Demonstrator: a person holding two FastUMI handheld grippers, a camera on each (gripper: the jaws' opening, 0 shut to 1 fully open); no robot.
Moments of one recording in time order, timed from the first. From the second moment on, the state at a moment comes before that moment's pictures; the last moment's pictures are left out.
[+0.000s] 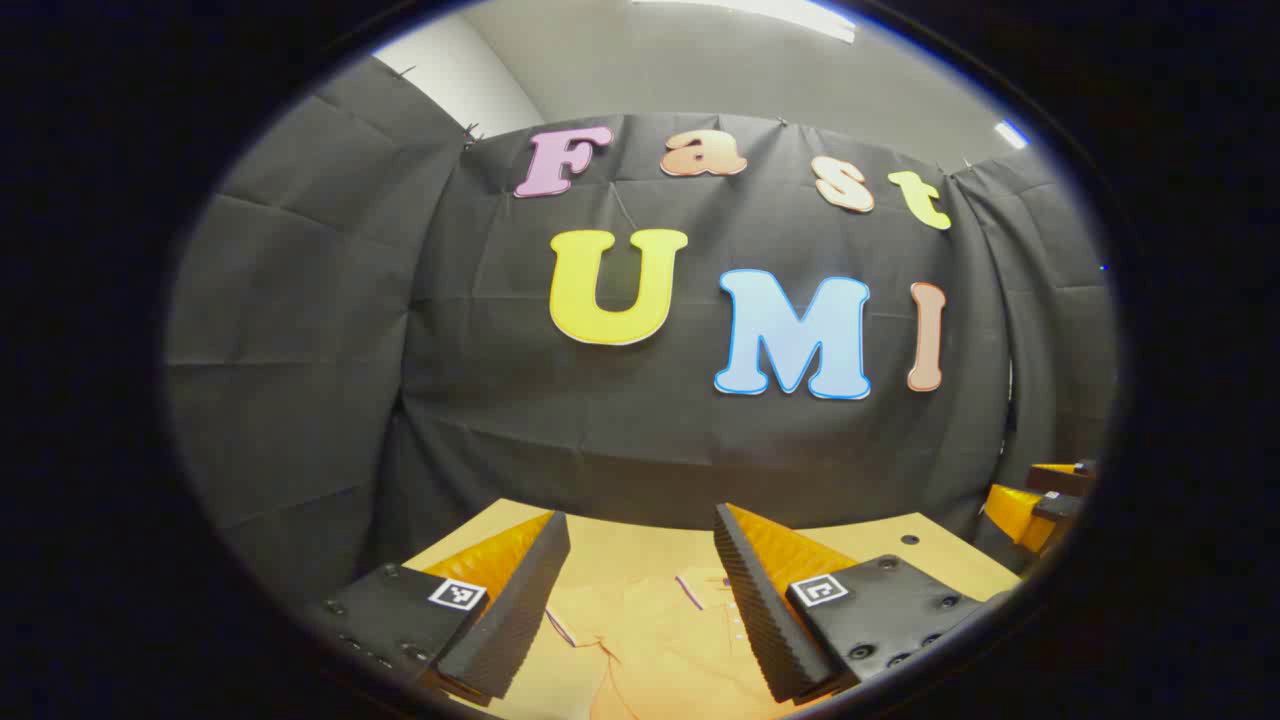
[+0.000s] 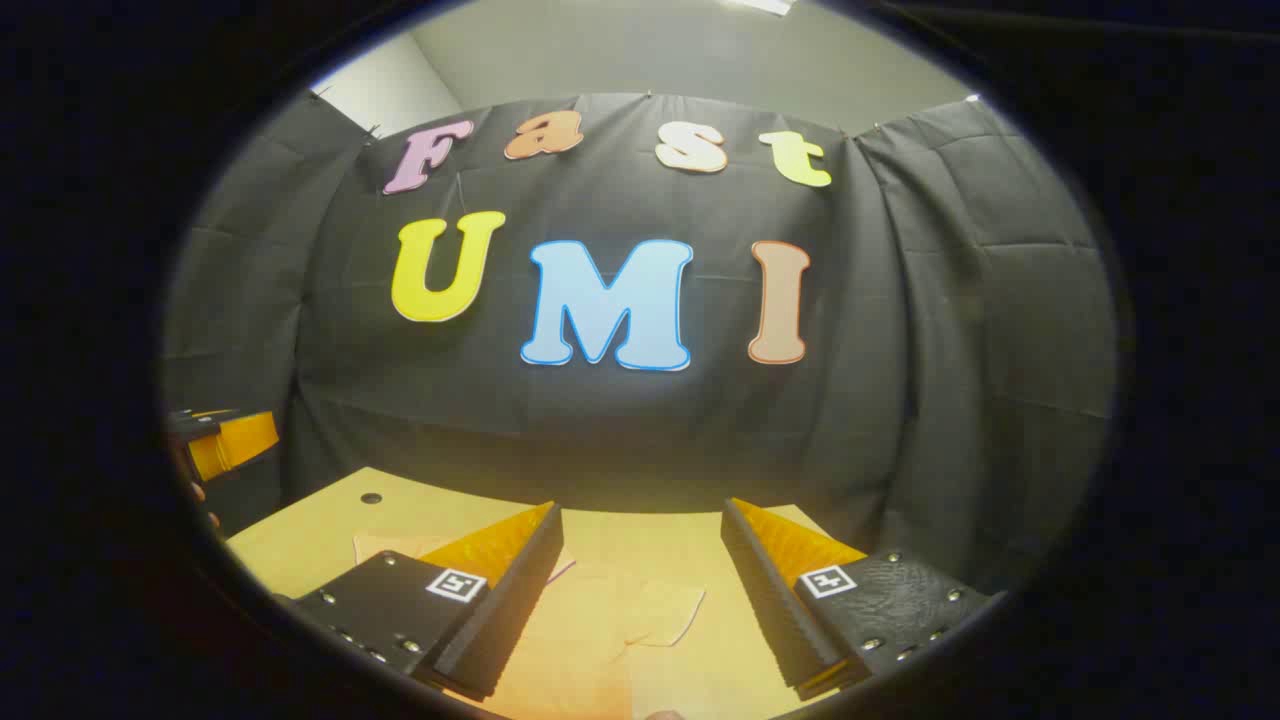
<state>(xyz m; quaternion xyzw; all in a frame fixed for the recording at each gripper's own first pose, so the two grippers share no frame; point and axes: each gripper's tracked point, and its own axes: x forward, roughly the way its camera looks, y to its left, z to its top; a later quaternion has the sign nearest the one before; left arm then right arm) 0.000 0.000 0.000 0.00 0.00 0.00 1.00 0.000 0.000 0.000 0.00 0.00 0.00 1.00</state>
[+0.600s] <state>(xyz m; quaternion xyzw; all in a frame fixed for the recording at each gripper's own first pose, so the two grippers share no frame) -0.004 -0.005 0.006 0.00 -0.01 0.00 1.00 -0.001 0.003 0.004 0.00 -0.01 0.01 1.00</state>
